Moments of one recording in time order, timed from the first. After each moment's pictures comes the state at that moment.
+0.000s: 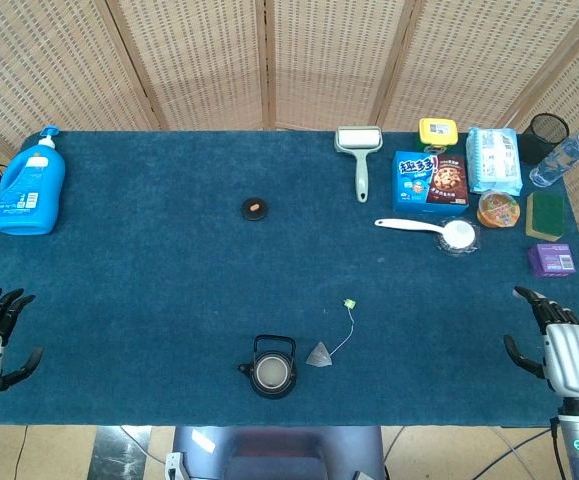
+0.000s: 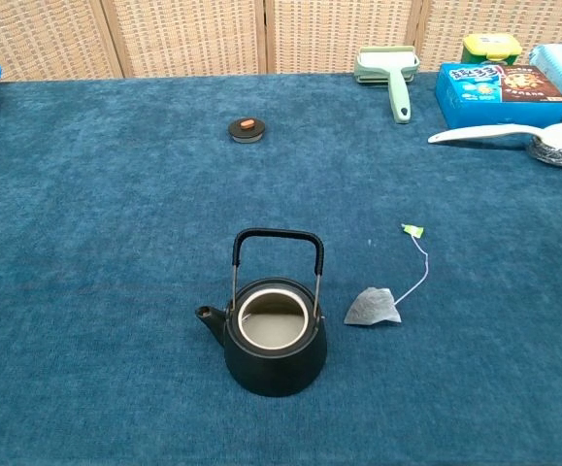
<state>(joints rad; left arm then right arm) -0.03 -1.14 -0.01 -1.66 1.56 1.57 0.08 0.09 -1.18 0.10 -1.55 -1.50 1.51 0.11</state>
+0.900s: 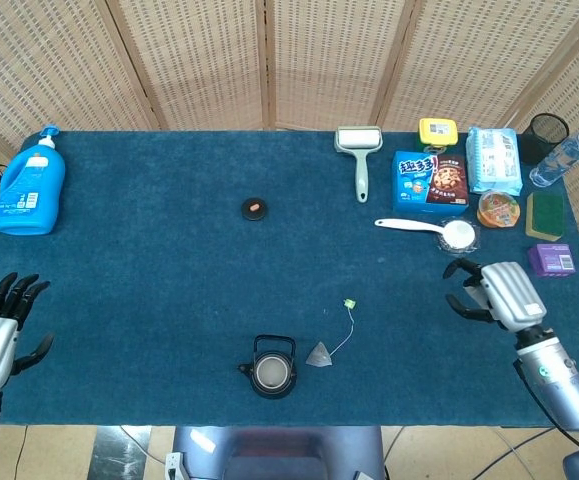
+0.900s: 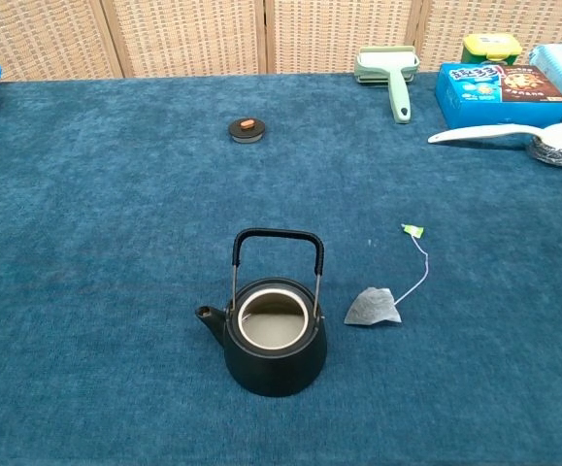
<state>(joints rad) -0.10 -1.12 -0.05 -1.71 1.55 1.49 0.16 0.41 -1.10 0.17 -1.54 -1.57 1.16 0.37</state>
